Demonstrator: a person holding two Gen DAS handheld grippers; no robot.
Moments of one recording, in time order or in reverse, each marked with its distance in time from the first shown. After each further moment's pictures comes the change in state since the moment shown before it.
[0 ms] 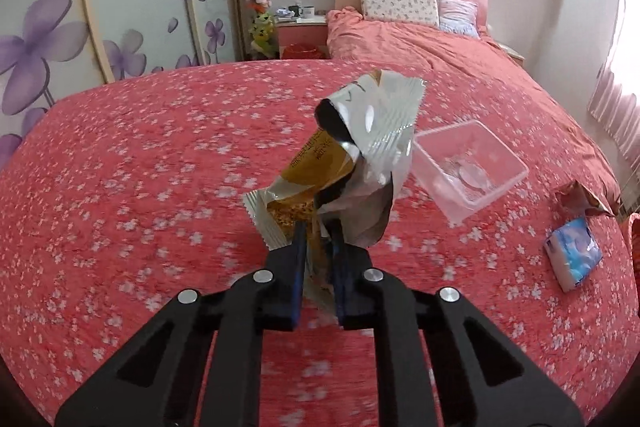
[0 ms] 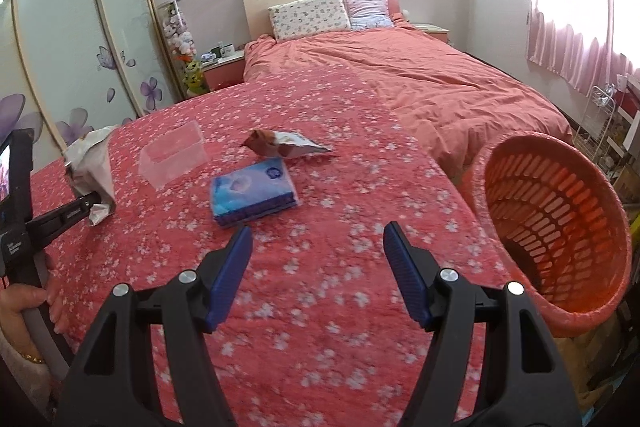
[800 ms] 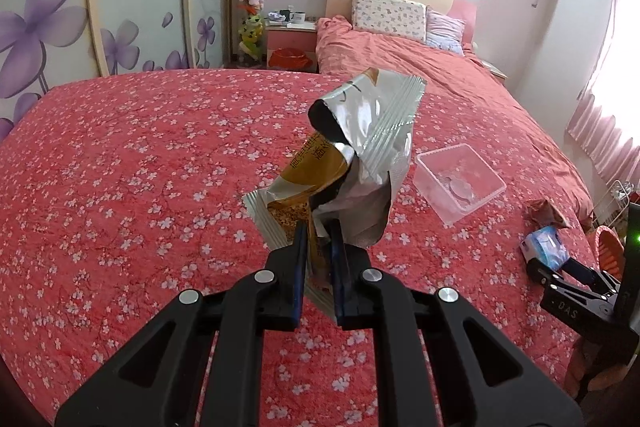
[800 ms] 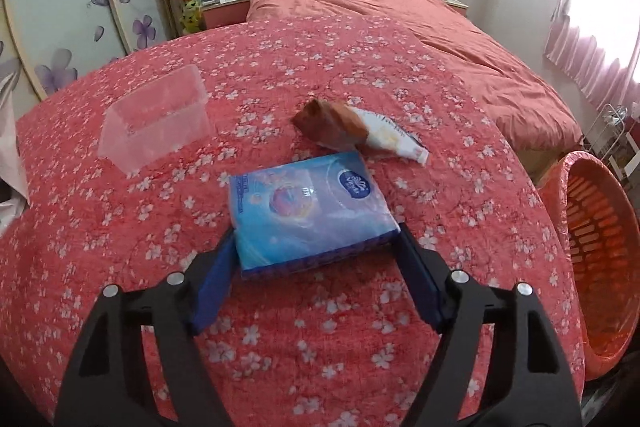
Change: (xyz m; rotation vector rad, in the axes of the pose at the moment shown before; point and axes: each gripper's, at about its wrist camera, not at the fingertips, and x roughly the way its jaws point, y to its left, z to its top) left arm -0.033 0.032 0.001 -0.042 -0.013 -0.108; right arm 0.090 0.054 0.015 -0.114 0.175 -0.063
